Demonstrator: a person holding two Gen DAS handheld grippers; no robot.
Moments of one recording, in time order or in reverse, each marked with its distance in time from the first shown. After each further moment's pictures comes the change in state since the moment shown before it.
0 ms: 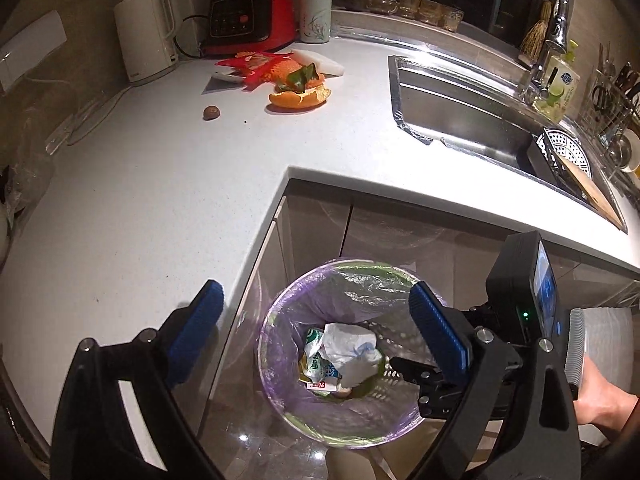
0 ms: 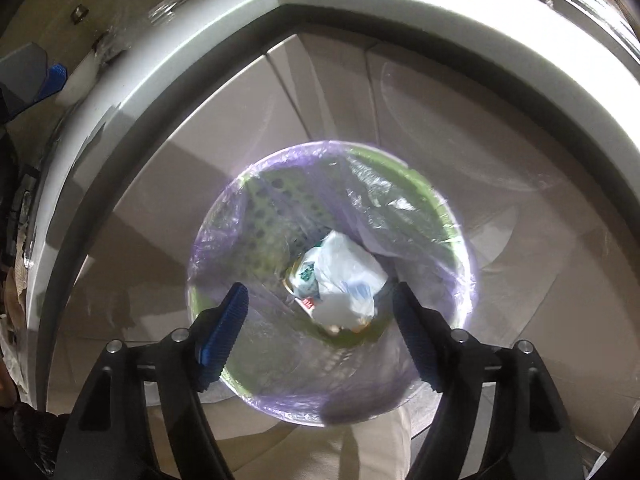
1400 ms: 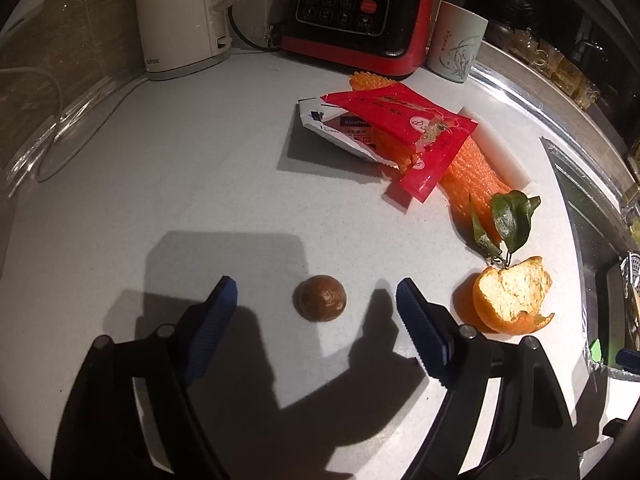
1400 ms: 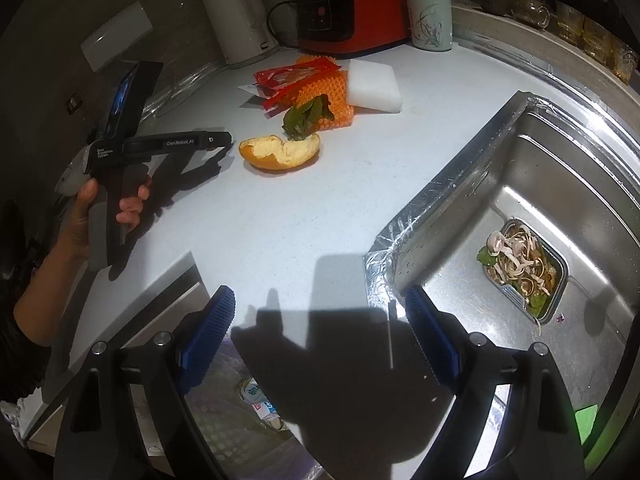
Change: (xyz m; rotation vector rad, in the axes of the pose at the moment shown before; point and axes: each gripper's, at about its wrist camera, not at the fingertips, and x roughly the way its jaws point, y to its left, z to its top) left arm 0.180 0.145 0.190 -0.214 0.025 0.088; right arm -0.084 -0.089 0.167 -0.078 -0.214 0.005
